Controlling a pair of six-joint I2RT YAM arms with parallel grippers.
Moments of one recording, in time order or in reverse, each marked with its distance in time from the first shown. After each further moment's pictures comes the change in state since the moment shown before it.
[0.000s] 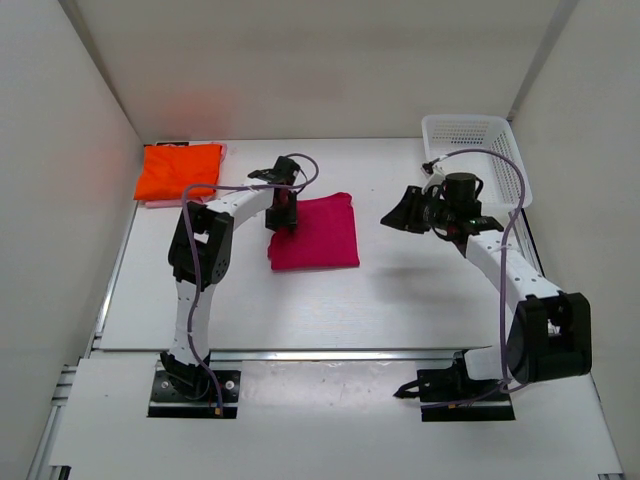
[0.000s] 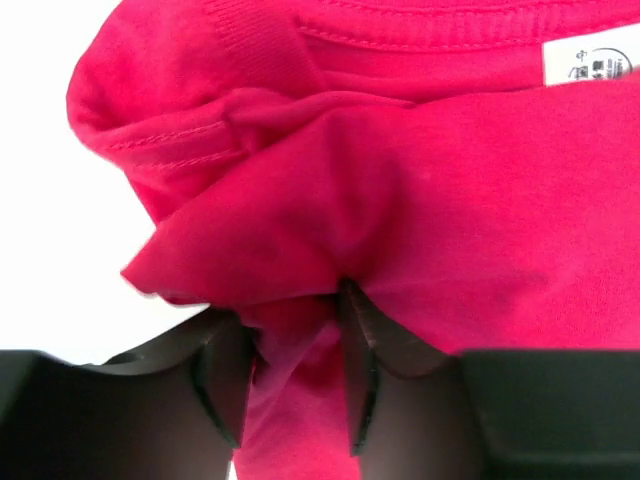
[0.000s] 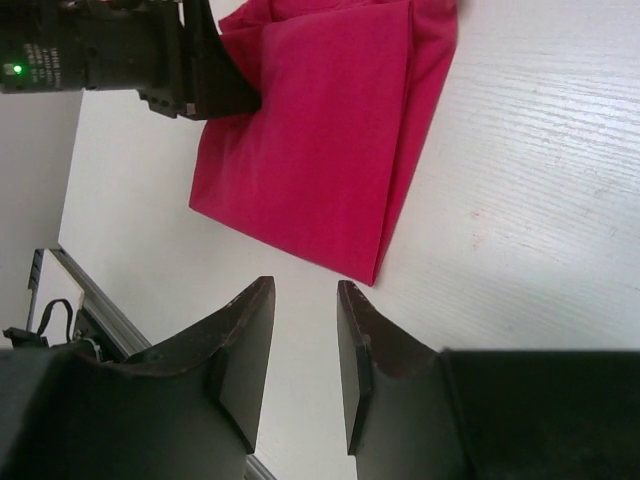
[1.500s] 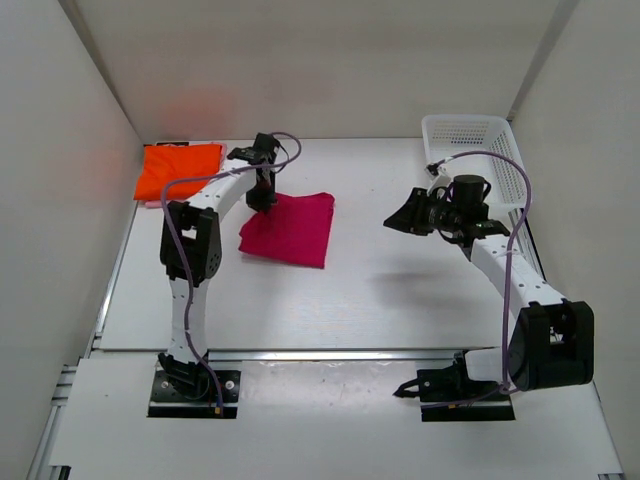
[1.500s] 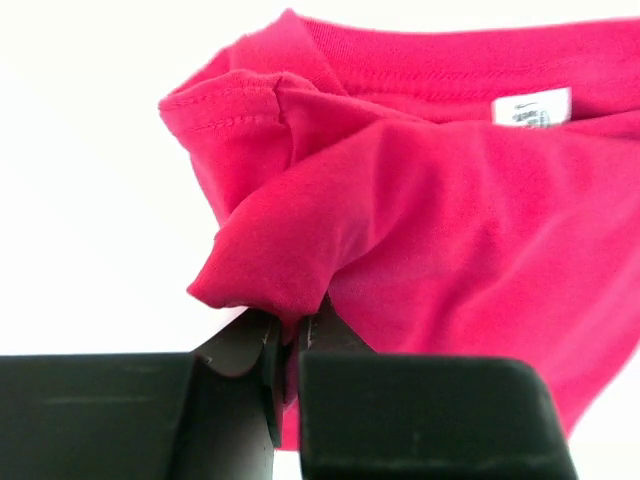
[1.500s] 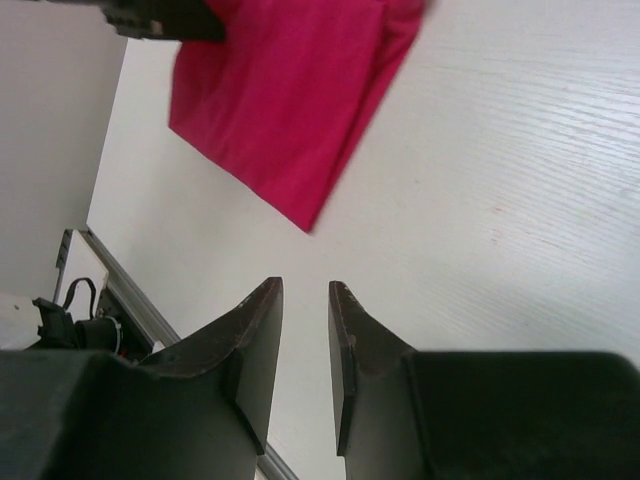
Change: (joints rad) left arm 0.094 0.001 0.170 -0.175 -0.042 0.101; right arm -0.032 -0.052 -0.039 0.020 -0.108 -0.005
